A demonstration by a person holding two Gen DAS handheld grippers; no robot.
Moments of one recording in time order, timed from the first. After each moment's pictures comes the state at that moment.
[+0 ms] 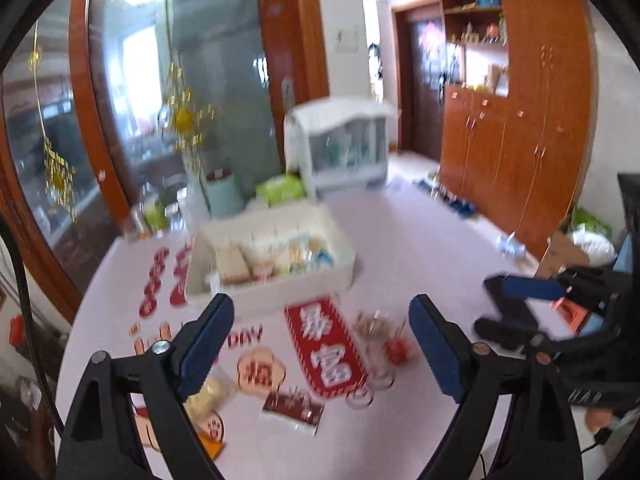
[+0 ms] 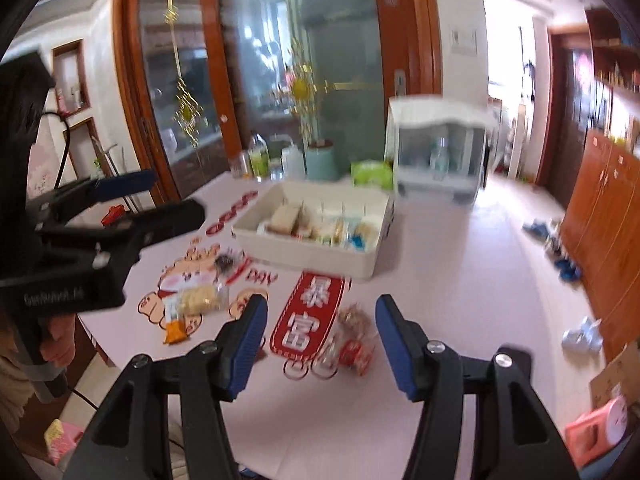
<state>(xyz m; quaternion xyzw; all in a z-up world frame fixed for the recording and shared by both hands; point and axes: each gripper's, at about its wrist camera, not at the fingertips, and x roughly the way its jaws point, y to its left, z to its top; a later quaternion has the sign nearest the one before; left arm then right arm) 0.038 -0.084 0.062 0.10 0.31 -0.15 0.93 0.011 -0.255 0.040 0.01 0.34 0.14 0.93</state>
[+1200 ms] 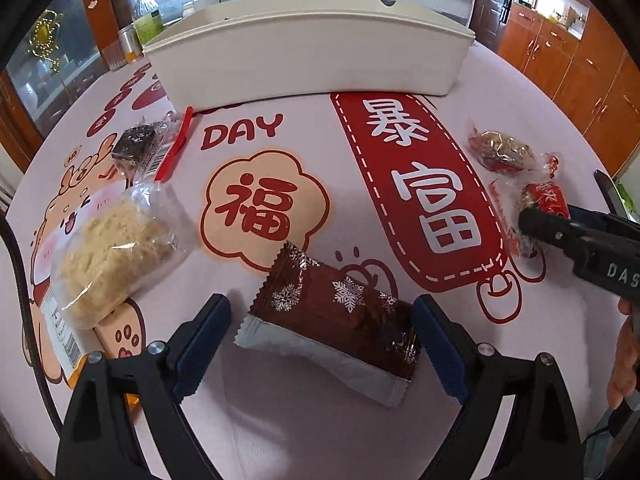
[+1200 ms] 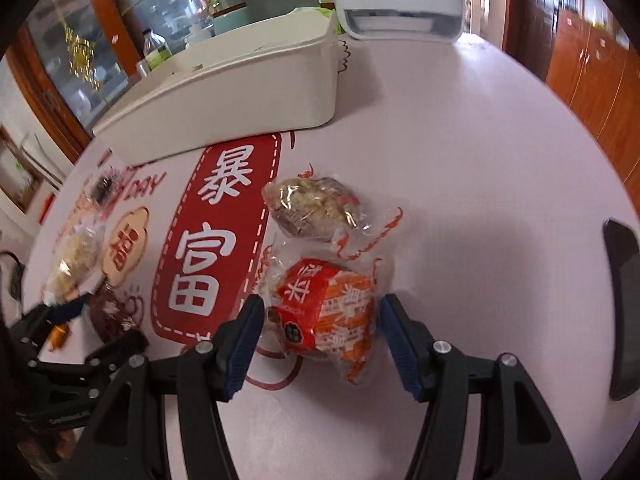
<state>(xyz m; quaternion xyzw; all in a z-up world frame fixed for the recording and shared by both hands) 0.123 -0.025 -0.189 0.05 0.50 -0.09 0.86 0.130 -0.234 -0.183 0.06 0.50 0.04 0.86</state>
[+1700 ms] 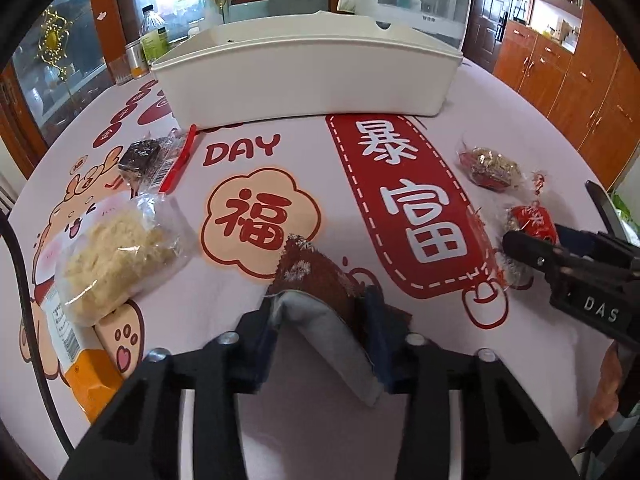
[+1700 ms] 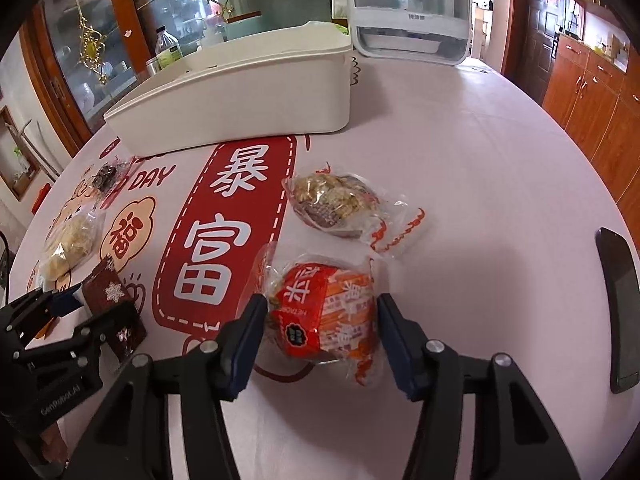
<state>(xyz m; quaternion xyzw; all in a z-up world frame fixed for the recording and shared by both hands) 0.112 -0.027 -0.181 0.04 0.47 -0.10 0.88 0.116 -0.222 -0.184 0.04 0.47 0.04 0.88</state>
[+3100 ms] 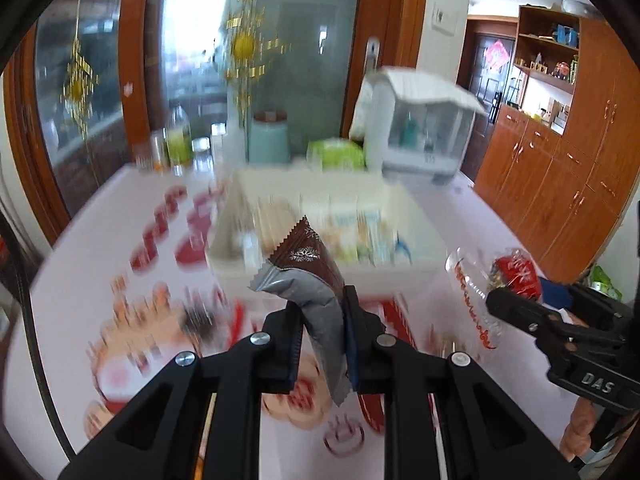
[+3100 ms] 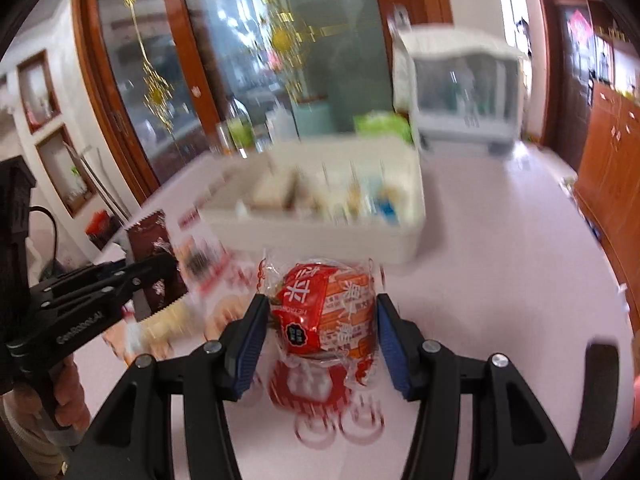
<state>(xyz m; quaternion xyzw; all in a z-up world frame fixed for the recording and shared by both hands) 0.160 0.004 0.002 -0.01 0.33 -0.10 0.94 0.132 -0.199 -0.043 0.05 0.36 0.14 0.92</state>
